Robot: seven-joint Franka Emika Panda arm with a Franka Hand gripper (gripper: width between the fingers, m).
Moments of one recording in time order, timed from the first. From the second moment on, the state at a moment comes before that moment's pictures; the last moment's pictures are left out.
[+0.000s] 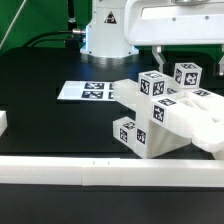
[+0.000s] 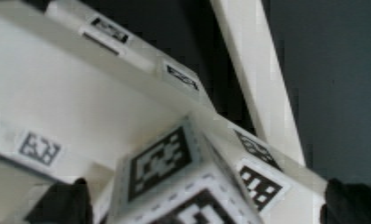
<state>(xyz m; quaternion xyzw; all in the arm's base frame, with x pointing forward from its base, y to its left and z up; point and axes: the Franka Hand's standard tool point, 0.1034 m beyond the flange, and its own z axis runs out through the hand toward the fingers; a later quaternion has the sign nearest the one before) 0.565 0.098 0.121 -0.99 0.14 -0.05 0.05</state>
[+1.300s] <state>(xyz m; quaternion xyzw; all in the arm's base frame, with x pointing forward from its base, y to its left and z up) 0.562 0.103 0.116 -1.00 0.08 -0.06 0.02</state>
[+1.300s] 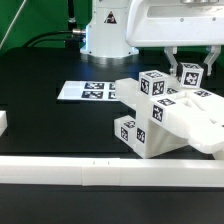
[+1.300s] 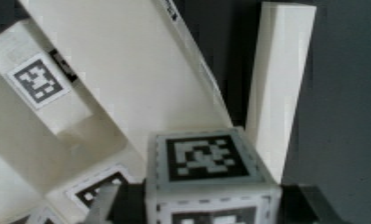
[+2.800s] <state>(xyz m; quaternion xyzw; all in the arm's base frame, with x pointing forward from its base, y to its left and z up) 0.563 0.116 0.118 -0.94 0.32 -0.05 0.06</state>
